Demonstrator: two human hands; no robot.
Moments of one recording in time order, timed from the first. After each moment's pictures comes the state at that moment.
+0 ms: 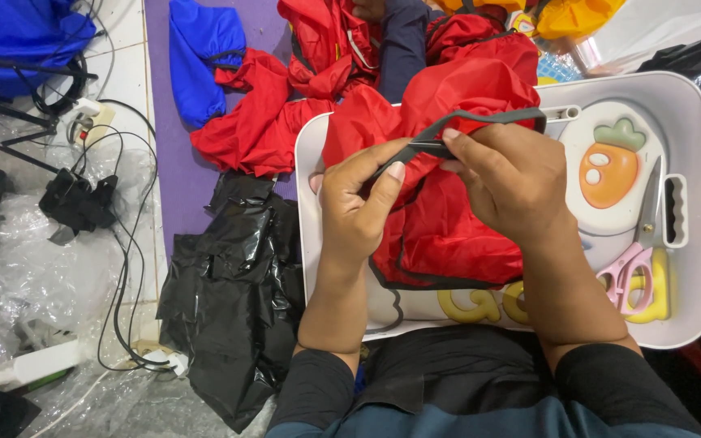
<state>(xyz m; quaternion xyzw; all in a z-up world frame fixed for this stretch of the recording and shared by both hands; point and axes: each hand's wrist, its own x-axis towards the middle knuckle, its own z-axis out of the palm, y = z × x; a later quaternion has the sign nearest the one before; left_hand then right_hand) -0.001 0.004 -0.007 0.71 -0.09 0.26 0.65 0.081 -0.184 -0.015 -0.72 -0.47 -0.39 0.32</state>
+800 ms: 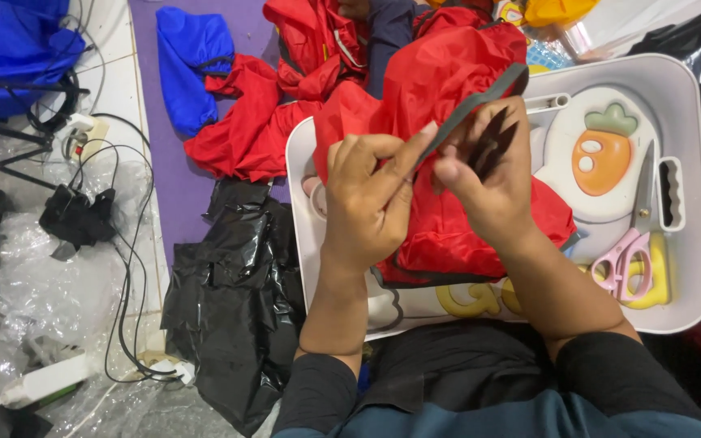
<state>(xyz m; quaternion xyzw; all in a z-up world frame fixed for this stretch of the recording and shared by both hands) 0.007 -0.010 0.014 0.83 -0.19 0.37 0.38 0.069 -0.163 -0.044 -0.51 -0.31 -0.06 0.80</state>
